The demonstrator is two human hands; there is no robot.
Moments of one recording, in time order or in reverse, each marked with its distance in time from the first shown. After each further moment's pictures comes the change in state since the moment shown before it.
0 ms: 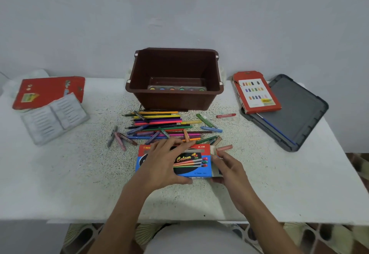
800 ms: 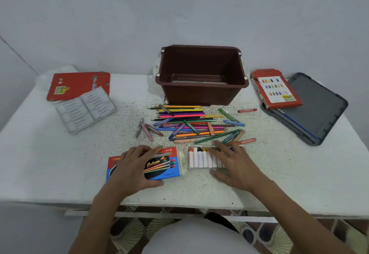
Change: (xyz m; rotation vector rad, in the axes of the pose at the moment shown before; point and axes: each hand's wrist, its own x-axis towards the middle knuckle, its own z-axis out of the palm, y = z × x) left_hand -0.106 -0.120 -0.005 0.062 0.073 -0.139; right_hand 0.030 0.038 0.020 -1.534 -0.196 -0.741
